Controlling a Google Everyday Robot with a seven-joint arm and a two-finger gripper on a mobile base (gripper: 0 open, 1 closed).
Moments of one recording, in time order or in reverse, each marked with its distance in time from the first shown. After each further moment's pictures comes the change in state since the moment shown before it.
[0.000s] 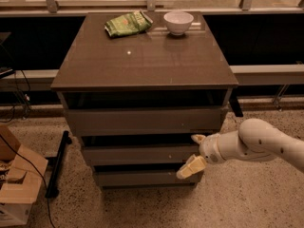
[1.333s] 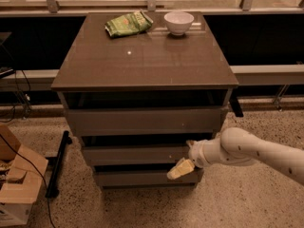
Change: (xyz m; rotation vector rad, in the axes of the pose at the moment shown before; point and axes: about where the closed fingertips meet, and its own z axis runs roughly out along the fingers) arm 0.032 -0.031 0.061 0.083 0.049 0.064
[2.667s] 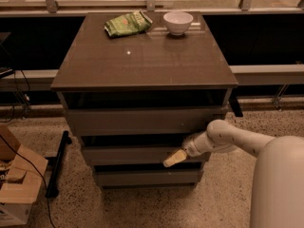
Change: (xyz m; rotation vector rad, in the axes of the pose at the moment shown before) arm 0.021 -0.081 0.082 -0.016 0.057 0.068
